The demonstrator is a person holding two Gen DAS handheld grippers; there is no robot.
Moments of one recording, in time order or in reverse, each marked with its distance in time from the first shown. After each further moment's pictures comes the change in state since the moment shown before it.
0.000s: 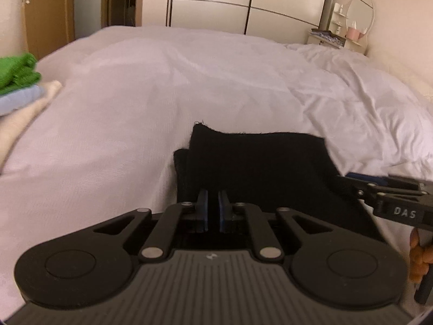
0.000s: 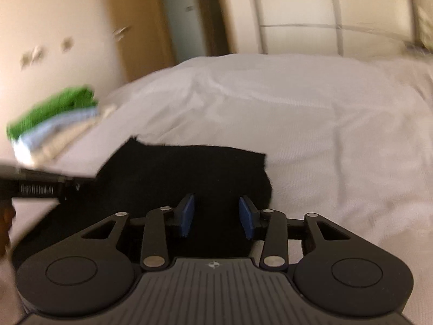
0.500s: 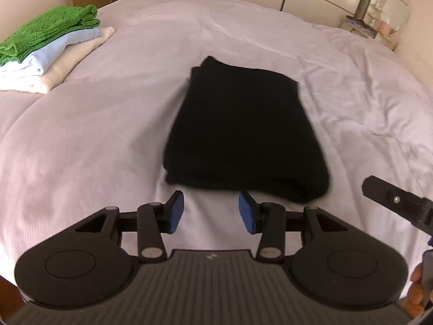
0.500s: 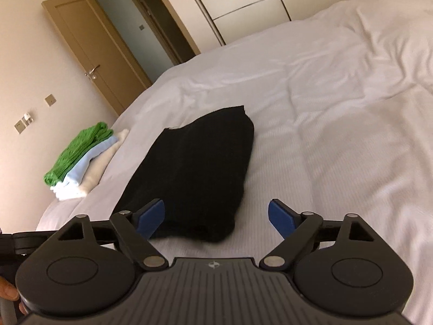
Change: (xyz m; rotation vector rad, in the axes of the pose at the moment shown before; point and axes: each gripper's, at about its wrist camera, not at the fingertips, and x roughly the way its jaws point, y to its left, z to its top) left arm -0.137 -0.061 -0.078 -0.148 0.152 0.112; right arm -0.166 0.031 -0.056 0.280 0.012 -0.009
